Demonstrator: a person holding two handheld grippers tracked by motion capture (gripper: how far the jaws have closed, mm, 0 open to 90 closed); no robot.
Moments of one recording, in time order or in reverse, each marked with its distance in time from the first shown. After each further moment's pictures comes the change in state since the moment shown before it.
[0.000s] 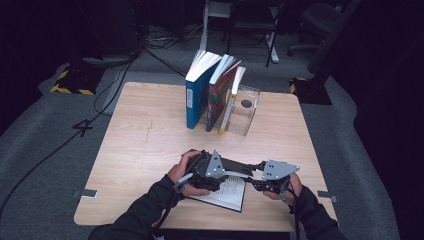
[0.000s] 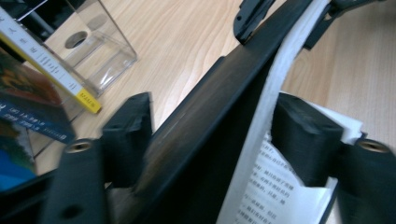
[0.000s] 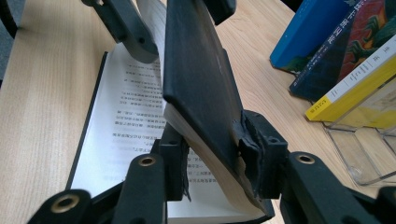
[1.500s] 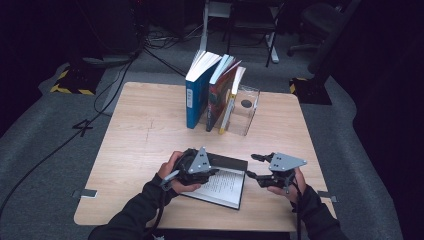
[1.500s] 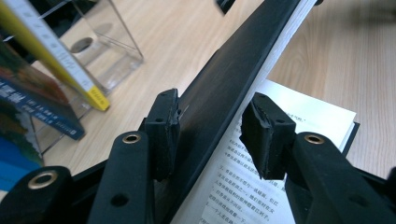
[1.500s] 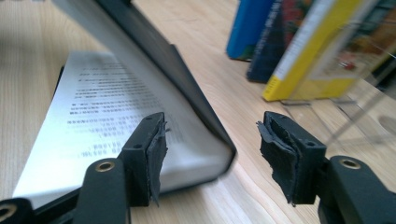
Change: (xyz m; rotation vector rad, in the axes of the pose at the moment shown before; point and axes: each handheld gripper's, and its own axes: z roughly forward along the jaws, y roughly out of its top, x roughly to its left) left arm 0.024 -0.028 -0.023 -0.135 -0.017 -0.075; right arm -0.024 -0.016 -0.013 -0.032 -0.106 0.149
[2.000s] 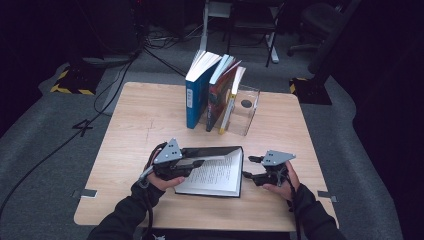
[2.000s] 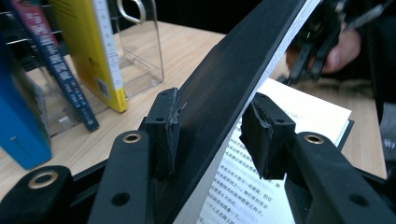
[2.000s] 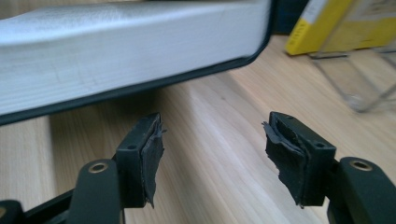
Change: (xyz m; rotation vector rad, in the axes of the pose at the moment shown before) left arm 0.025 -0.034 -0.032 -0.200 -0.024 -0.208; right arm -0.006 -0.020 0.039 0.128 0.066 0.079
